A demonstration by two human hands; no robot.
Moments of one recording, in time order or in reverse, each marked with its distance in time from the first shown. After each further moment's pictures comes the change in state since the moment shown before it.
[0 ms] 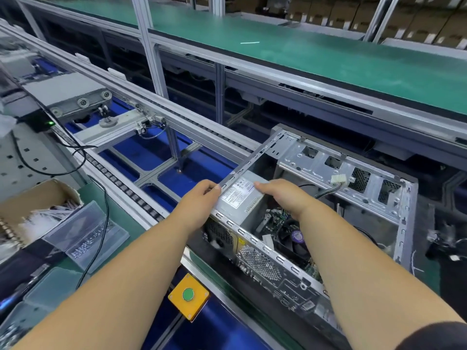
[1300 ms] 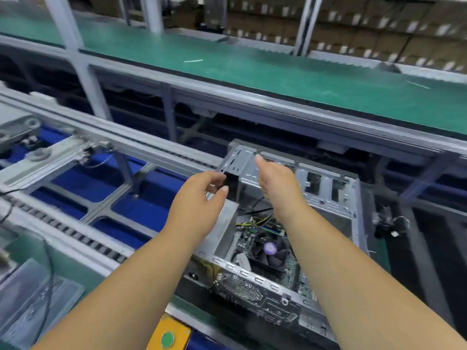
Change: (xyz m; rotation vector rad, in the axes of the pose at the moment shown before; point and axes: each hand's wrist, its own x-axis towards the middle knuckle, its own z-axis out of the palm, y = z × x) left_hand 0.011 0.074 0.026 0.076 0.063 0.524; right_hand -0.044 -0.044 -0.027 0.237 0.597 -0.189
